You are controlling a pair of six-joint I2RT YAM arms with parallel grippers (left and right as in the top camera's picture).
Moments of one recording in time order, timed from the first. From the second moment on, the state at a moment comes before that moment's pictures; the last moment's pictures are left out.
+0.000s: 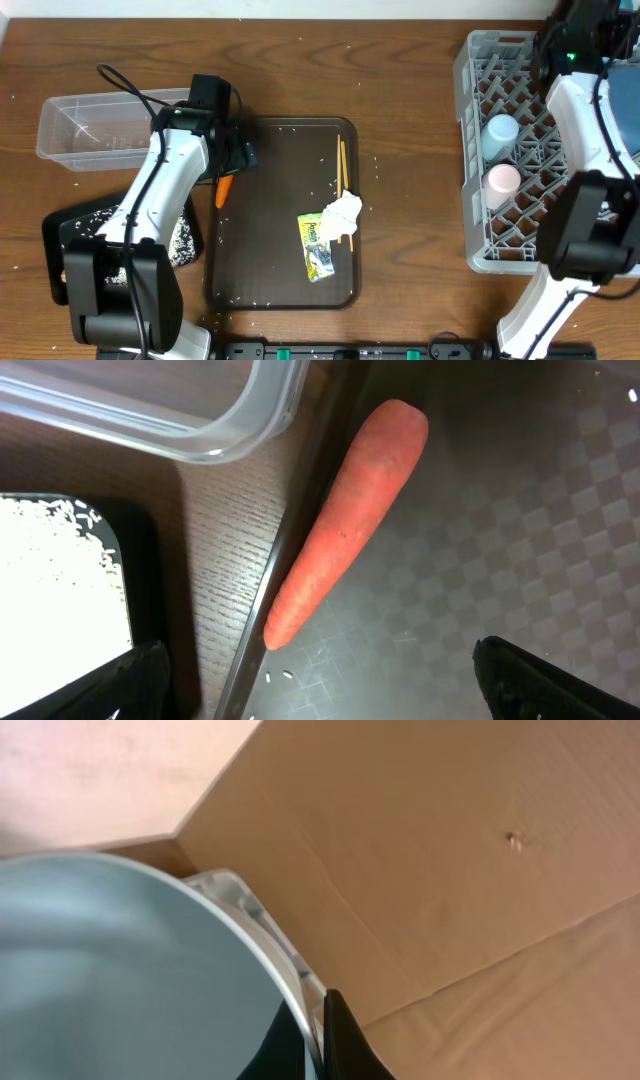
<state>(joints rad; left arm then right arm) -0.10 1.70 1.26 -0.94 -0.11 -0.46 -0.13 2.07 1.74 0.02 1.07 -0.48</state>
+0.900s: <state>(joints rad) -0.10 1.70 1.26 -0.94 -0.11 -0.46 -0.14 2.16 1.74 -0.02 1.03 -0.70</state>
